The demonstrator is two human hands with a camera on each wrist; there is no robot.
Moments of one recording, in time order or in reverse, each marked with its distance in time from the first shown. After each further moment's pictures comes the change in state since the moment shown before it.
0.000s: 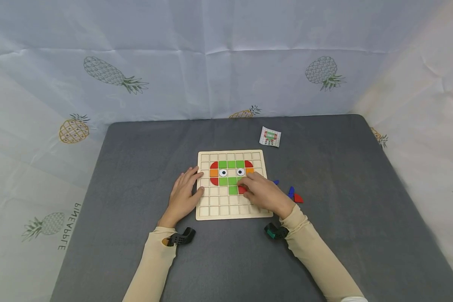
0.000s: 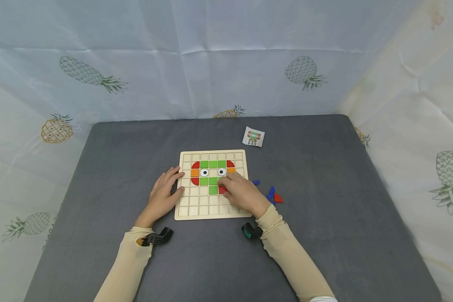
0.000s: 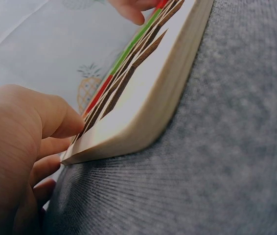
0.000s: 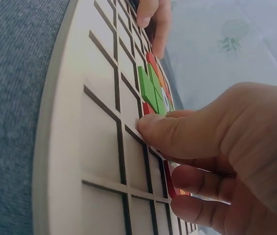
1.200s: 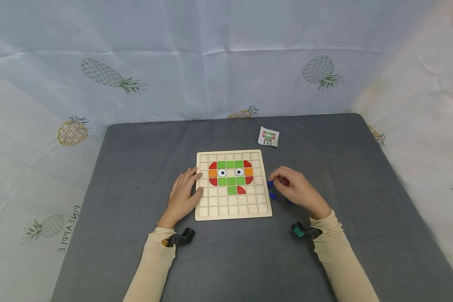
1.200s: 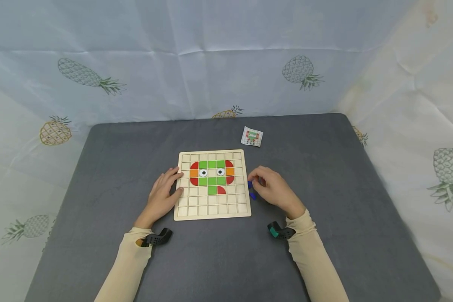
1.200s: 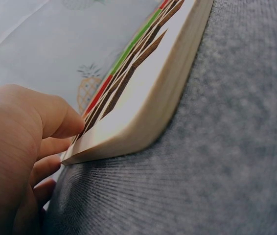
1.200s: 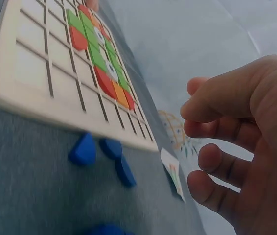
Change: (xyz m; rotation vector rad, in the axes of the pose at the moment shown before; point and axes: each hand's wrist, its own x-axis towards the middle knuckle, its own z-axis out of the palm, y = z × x) left_hand 0.000 0.001 0.001 0.006 0.004 -0.002; right_hand -0.056 0.057 -0.037 0.329 0.256 0.034
